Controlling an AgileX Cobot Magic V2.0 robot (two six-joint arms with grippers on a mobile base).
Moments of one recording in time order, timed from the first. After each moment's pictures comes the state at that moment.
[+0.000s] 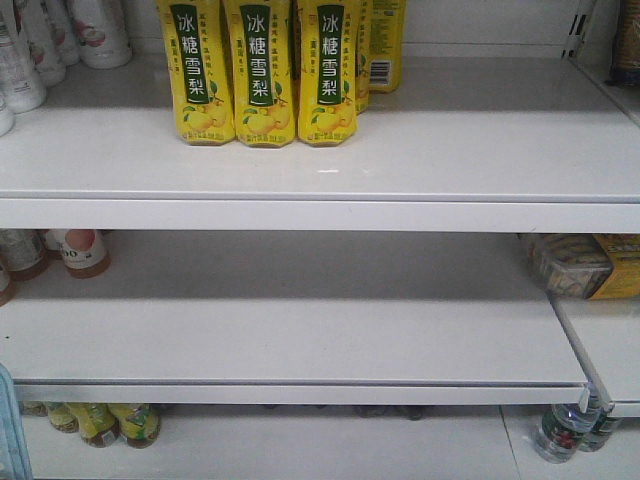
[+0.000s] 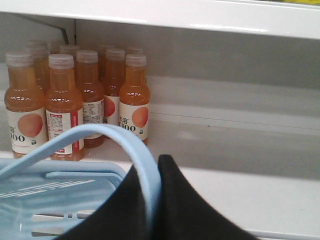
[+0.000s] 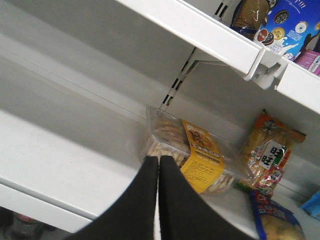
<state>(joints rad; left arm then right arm) 0.06 -0.01 0.04 -0.03 0.13 -0.12 0.00 -0.01 0.03 -0.05 0.15 -0.42</state>
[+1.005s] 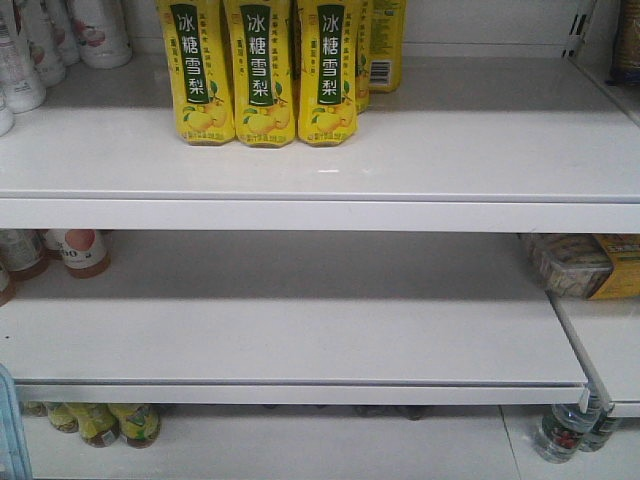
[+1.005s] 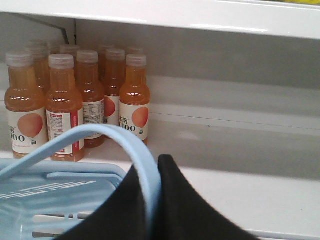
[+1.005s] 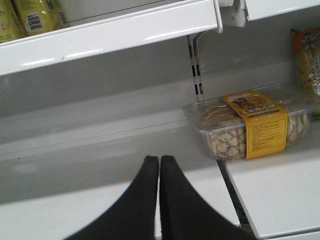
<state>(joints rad) 0.06 -0.01 0.04 -0.03 0.13 -0.12 0.00 -0.01 0.03 -0.13 0.13 0.34</state>
